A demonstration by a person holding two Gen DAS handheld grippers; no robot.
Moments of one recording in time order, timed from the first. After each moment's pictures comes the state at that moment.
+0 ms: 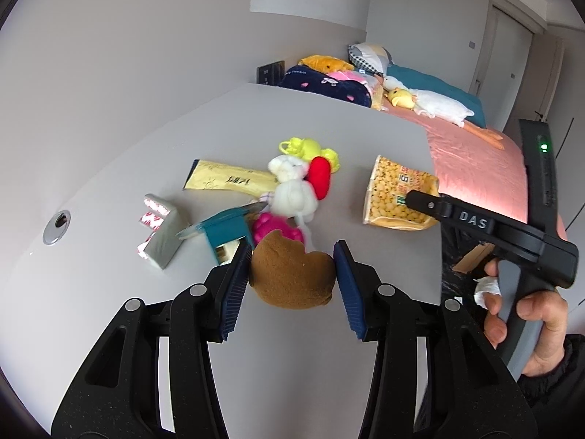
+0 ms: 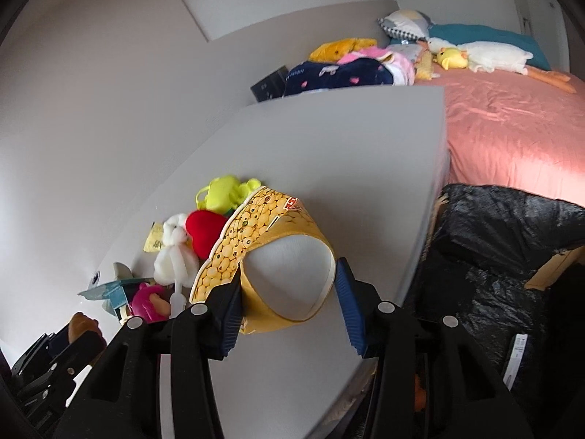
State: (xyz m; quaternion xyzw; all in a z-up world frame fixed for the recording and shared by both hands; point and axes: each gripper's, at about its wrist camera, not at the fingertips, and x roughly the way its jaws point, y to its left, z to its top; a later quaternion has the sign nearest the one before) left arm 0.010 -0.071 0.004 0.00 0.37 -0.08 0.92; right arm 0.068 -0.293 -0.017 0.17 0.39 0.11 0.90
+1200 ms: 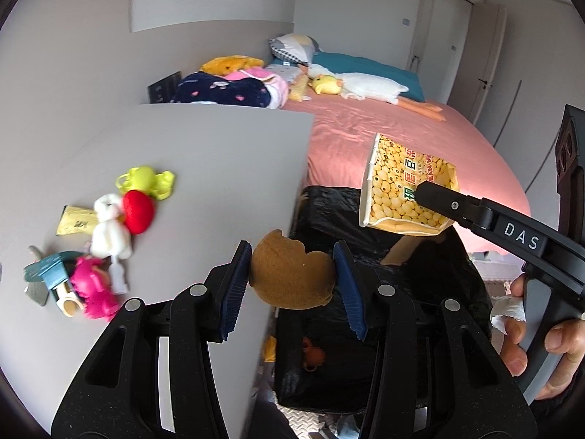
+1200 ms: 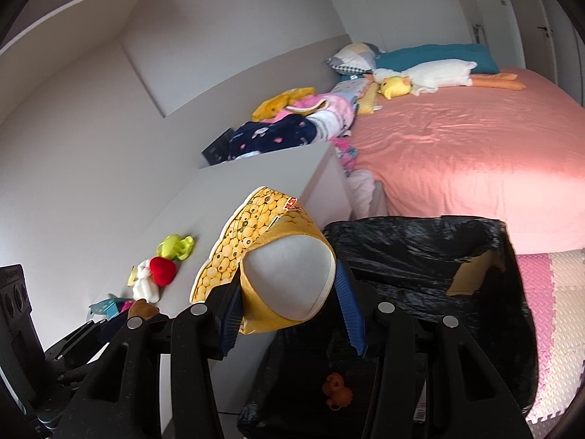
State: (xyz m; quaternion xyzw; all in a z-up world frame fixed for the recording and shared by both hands) left arm 0.021 -0.230 0.008 0.04 0.37 -0.20 0.91; right arm -0.010 -0.441 0.025 0.21 0.33 0.04 0.92
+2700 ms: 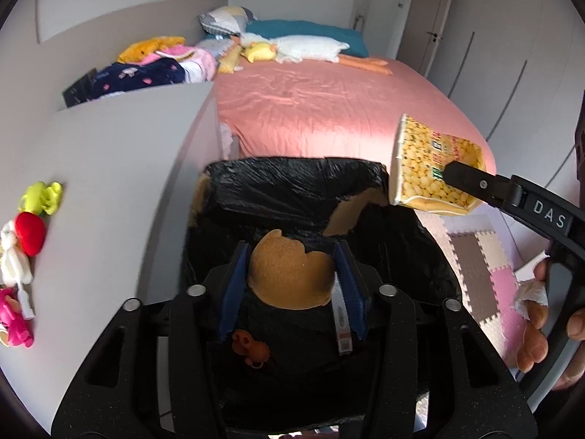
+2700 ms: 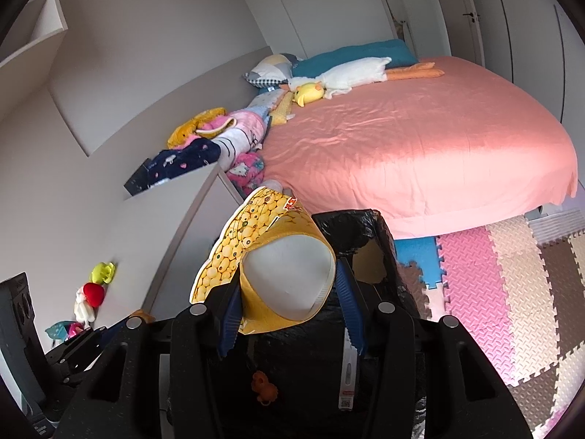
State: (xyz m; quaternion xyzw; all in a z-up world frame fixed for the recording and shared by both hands) left arm 0.024 -0.327 -0.025 0.09 0.42 -0.30 0.85; right arm -0.064 -0.539 0.011 0.22 0.34 -0.11 0.91
